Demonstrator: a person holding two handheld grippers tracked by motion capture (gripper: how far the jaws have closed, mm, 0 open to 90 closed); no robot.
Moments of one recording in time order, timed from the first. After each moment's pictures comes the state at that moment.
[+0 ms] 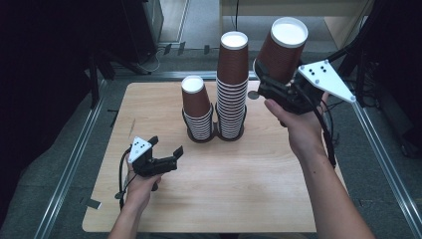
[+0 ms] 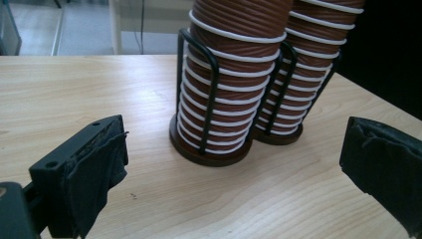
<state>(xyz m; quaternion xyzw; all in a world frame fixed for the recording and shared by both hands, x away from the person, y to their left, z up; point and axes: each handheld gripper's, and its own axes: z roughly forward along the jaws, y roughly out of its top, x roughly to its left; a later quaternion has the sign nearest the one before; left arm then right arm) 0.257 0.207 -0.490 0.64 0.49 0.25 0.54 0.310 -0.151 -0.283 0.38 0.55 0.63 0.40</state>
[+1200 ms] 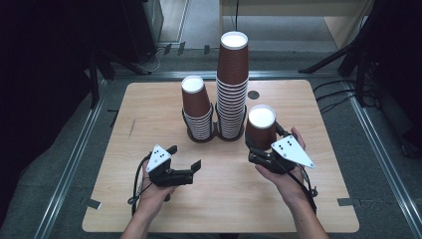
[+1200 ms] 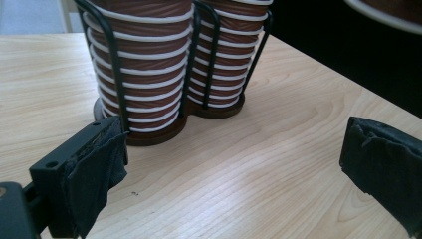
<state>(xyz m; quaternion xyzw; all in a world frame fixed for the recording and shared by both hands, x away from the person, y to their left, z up) 0.241 0.165 -0.495 0.69 0.44 0.20 0.54 0.272 -0.153 -0.453 0.36 0.64 0.57 0.37</state>
